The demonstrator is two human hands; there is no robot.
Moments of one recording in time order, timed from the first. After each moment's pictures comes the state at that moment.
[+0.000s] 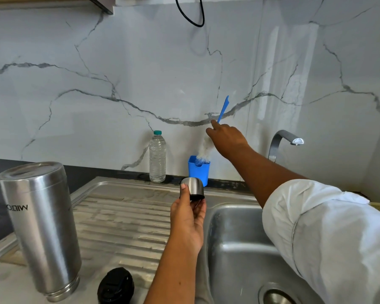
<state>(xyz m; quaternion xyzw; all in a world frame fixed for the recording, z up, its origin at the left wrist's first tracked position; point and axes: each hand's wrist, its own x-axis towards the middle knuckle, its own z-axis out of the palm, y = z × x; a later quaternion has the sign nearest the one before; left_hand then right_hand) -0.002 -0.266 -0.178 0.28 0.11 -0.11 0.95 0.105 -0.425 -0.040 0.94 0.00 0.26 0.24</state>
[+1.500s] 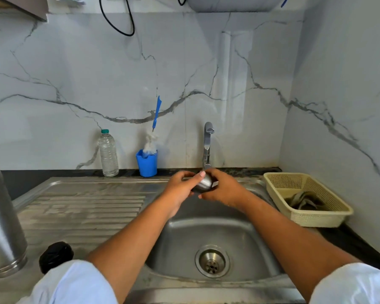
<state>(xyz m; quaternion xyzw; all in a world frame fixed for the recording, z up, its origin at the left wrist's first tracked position) -0.065 -0.373 -0.149 0.68 -0.21 -0.14 0.69 -0.139 -0.527 -0.139 0.92 -0.03 0.15 -0.37</state>
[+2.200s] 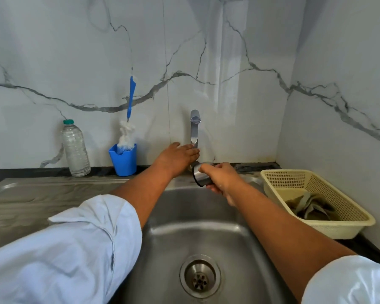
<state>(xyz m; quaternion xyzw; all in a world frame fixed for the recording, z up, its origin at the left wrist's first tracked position) 0.072 -0.466 -0.132 0.83 -0.48 0.21 -0.19 -0.081 -0.572 -0.148 0.74 -0.24 0.17 -0.61</state>
